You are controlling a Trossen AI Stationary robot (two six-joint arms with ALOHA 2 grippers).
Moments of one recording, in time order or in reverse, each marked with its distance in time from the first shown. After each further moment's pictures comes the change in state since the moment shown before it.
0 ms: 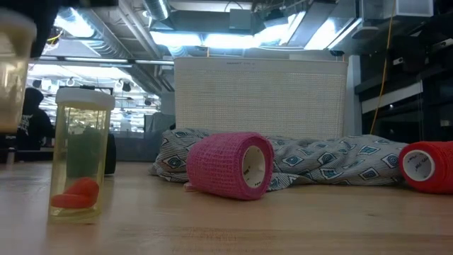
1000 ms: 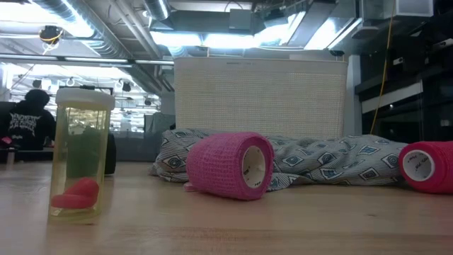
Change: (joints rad) left arm -0.319 -0.187 -0.099 -0.324 -0.107 -0.636; right arm 0.000 0.000 0.000 0.000 0.000 0.000
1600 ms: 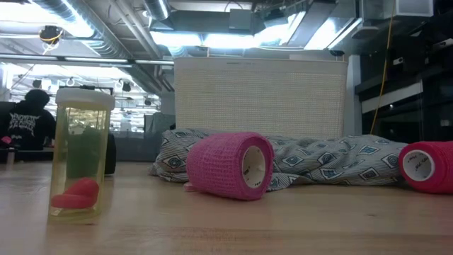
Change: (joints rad) left arm -0.026 -0.198 -0.455 0.410 0.085 -0.169; right arm 0.000 0.000 0.000 0.000 0.000 0.000
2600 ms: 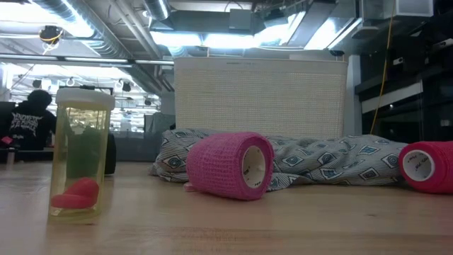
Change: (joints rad) left arm 0.000 -0.009 -0.110 0.117 0.012 0.002; right arm 0.000 0.000 0.000 0.000 0.000 0.000
